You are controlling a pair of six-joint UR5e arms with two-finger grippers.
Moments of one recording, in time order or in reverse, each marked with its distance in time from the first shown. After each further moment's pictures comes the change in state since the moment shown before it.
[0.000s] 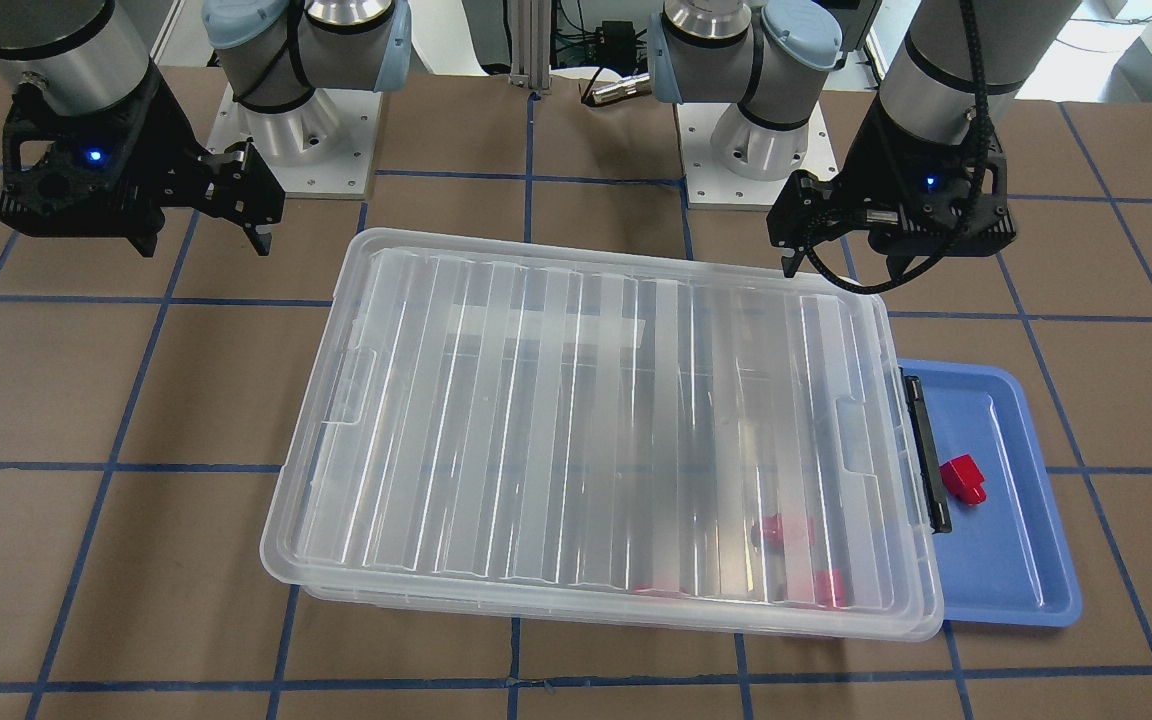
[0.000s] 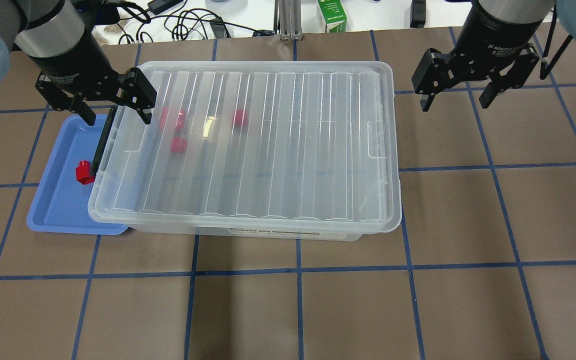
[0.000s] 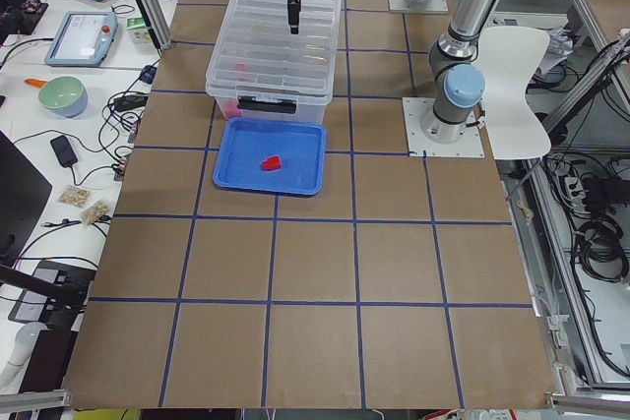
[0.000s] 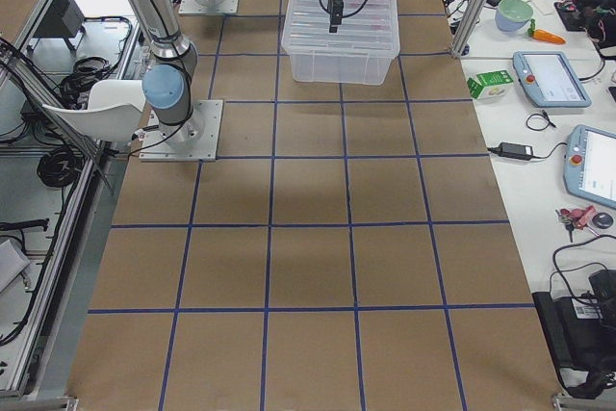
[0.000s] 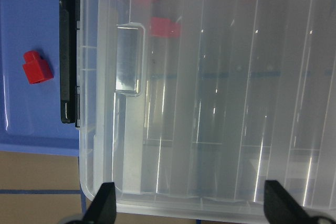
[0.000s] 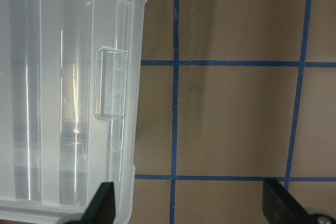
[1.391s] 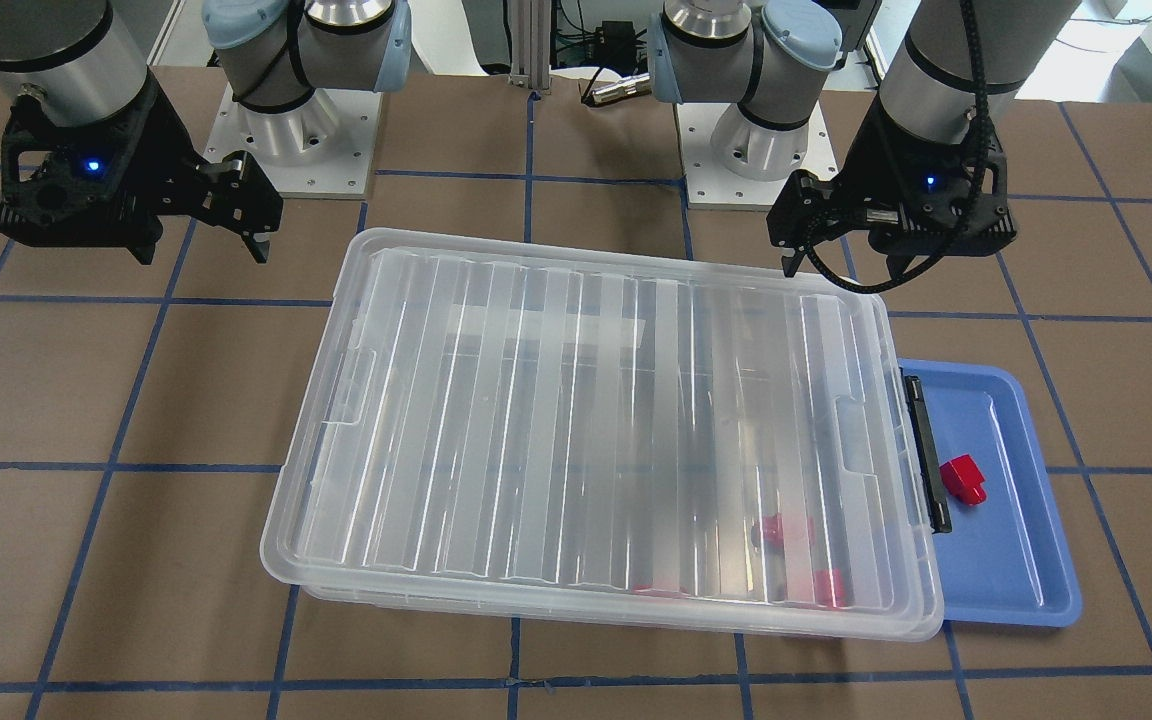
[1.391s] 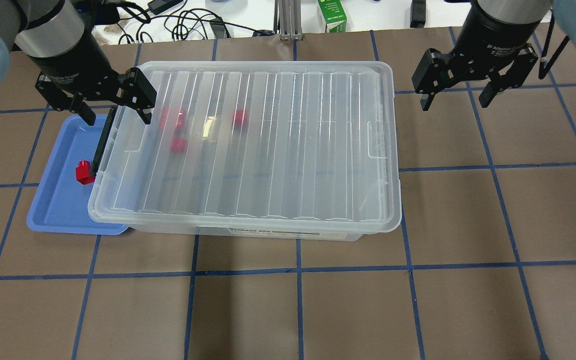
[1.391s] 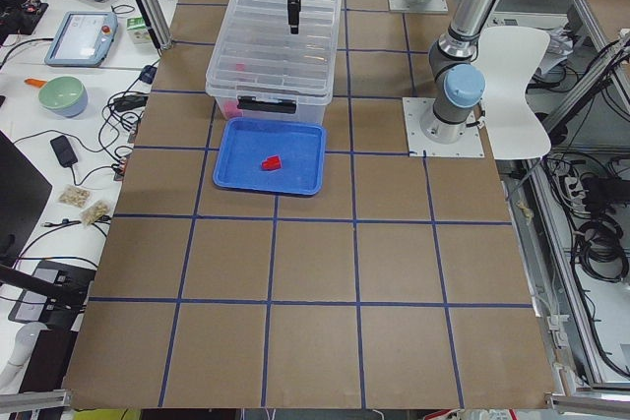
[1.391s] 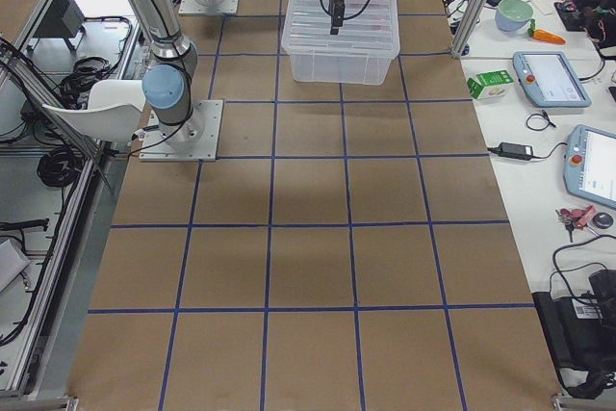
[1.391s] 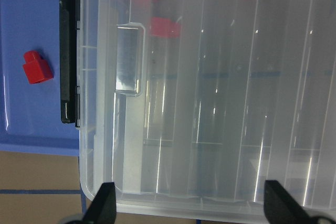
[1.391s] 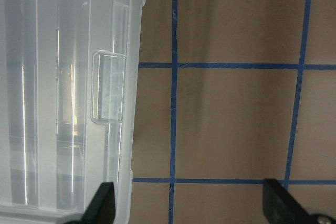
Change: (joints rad) left arm 0.000 0.001 0.000 0.000 0.000 0.000; right arm -0.002 0.010 0.002 -0.013 -0.002 -0.002
